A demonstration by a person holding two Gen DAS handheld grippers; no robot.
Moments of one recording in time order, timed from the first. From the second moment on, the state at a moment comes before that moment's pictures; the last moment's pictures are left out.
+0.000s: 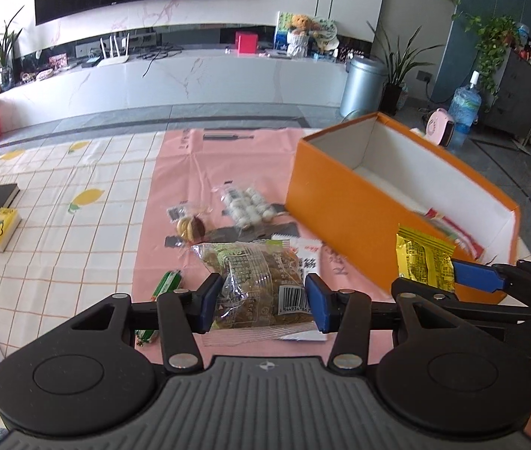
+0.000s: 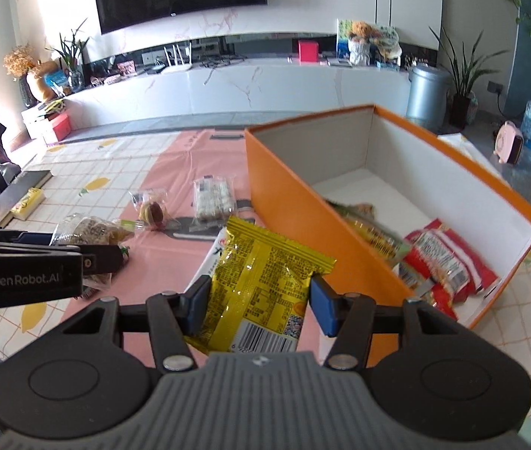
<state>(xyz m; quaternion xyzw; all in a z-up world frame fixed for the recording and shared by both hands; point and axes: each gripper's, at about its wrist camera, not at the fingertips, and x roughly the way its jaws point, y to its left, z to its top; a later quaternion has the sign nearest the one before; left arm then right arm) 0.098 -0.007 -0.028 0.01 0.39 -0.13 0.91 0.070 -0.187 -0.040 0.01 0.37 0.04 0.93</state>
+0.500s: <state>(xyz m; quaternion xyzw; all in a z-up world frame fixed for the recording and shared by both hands) 0.102 -0.077 0.019 0.00 0.36 -0.21 0.91 0.061 -0.258 0.018 -0.04 0.33 0.03 0.94</state>
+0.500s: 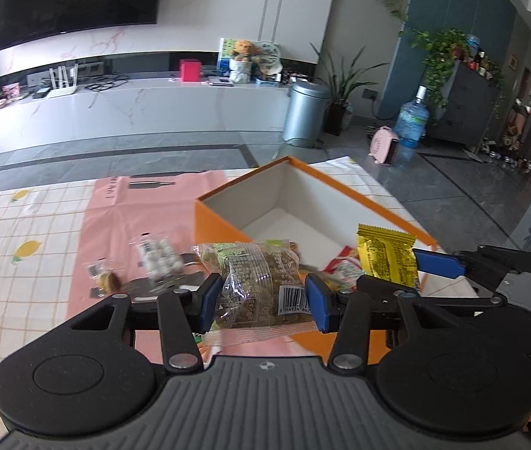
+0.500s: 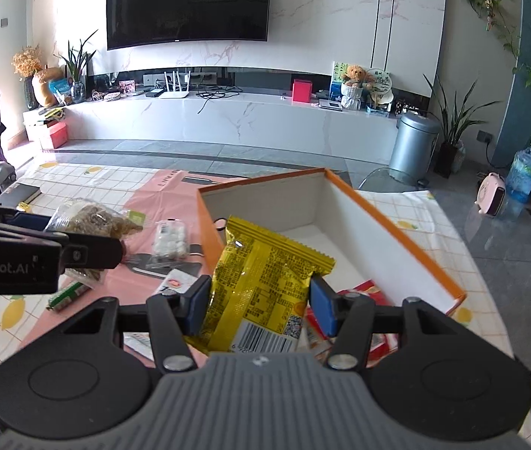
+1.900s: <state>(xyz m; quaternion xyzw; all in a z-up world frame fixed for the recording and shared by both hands) 0.231 -0.212 -0.076 0.14 0.48 -0.32 0.81 0.221 -0.348 -0.097 -0.15 0.55 0.08 0.82</state>
